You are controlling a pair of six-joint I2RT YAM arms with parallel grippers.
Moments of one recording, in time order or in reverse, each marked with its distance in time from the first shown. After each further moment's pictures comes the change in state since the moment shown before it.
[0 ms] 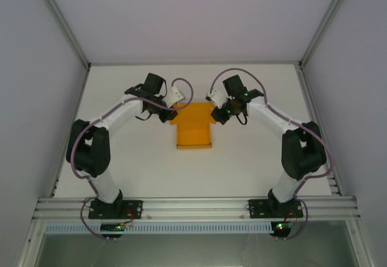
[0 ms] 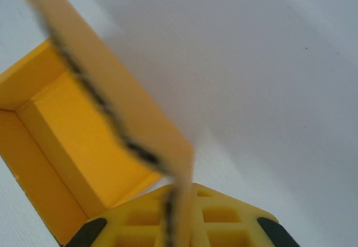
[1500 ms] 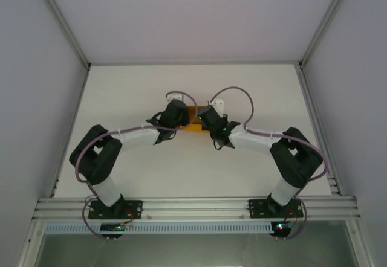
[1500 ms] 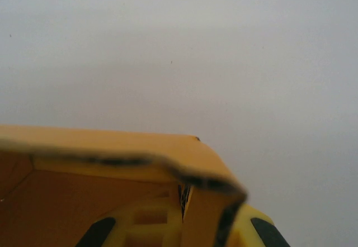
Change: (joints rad) left arm -0.299 -0.047 -0.411 0.794 -0.692 -0.987; right arm 0.345 -0.032 -0.352 0.581 0.856 0.930
